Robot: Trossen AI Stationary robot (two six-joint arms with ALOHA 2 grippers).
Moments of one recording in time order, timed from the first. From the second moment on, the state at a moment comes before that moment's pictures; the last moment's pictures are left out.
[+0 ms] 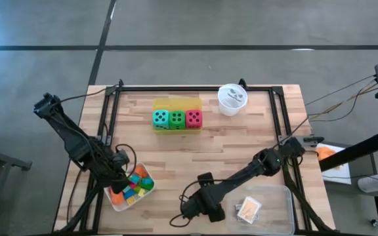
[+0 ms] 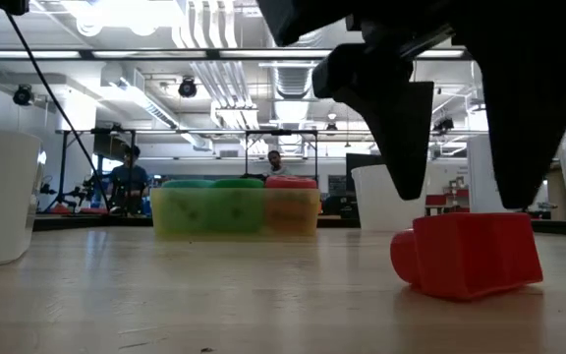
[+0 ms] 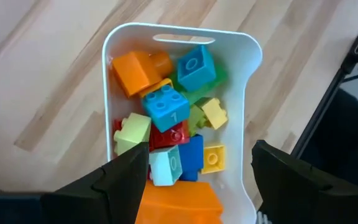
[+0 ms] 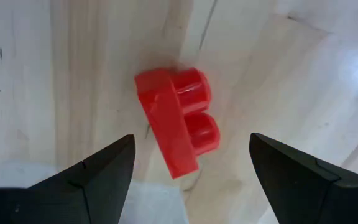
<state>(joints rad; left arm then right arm) -0.78 1.04 0.88 -1.03 -0.15 -1.41 0.51 2.45 2.24 -1.49 0.03 0.28</state>
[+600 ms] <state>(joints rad) -0.78 1.04 0.88 -1.03 -0.15 -1.31 0.51 2.46 2.16 -1.36 0.02 0.27</state>
